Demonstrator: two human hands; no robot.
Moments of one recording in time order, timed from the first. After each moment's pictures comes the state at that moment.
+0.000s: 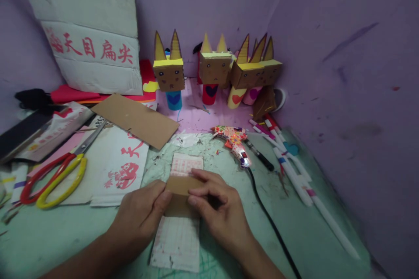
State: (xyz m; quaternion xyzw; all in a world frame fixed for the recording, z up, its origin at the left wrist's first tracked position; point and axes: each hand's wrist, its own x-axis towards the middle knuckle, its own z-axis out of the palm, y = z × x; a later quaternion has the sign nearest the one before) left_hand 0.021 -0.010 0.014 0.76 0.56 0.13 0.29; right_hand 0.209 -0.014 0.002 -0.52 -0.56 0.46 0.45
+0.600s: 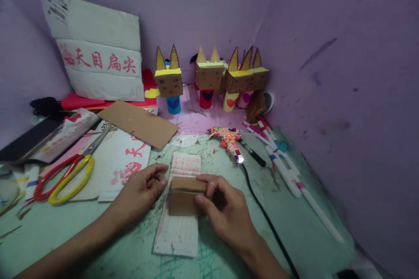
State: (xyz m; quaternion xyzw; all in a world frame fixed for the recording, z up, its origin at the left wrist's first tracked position) left_hand 0.013 0.012 0.013 0.60 0.61 0.23 0.46; right_hand 0.223 -0.032 -0.006 -0.52 -0.60 0.41 0.45
